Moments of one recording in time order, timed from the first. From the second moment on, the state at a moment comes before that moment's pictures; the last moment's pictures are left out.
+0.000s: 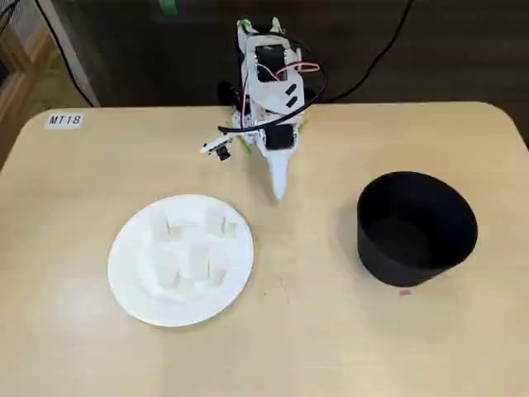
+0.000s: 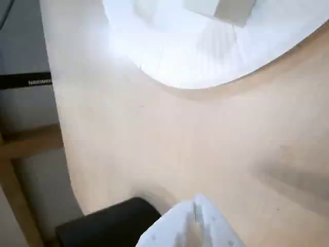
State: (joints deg) arm -5.3 186.2 170.9 62.8 -7.6
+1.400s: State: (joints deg) arm 38.9 115.3 107.6 78.8 -39.8
